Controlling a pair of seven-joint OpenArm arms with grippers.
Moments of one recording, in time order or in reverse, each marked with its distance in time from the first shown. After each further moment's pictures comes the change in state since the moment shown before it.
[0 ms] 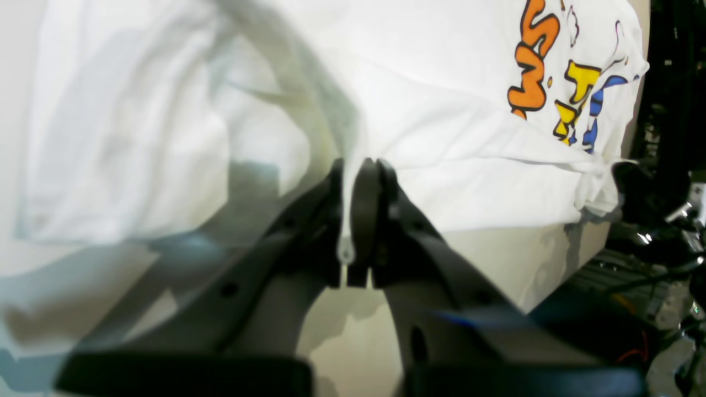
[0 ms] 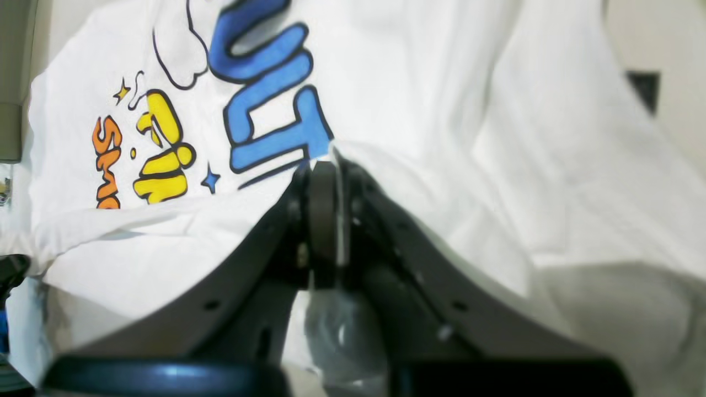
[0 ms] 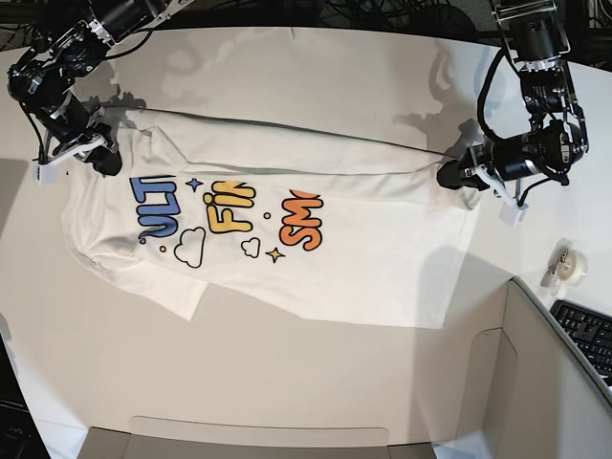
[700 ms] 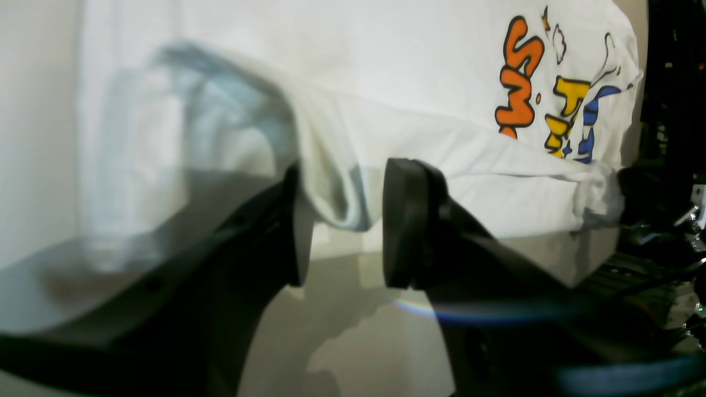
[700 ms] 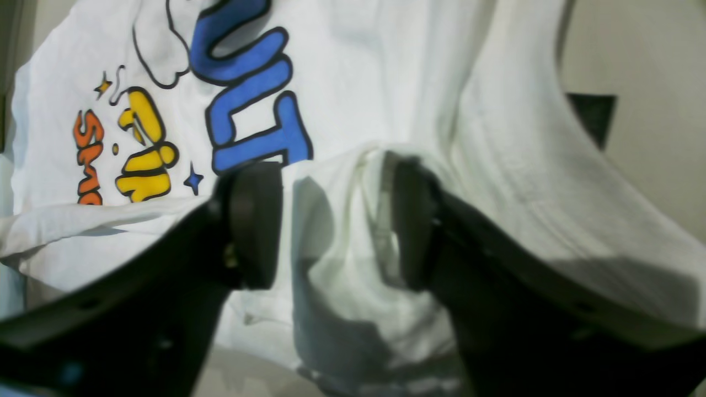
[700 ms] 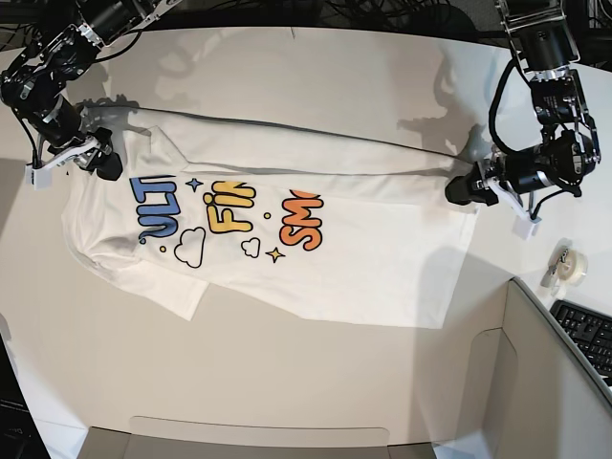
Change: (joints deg) left arm -2.2 -3.1 -0.1 0.3 -0.3 0.0 0.3; right arm -0.1 3.0 -1.6 -0.7 0.1 0.0 0.0
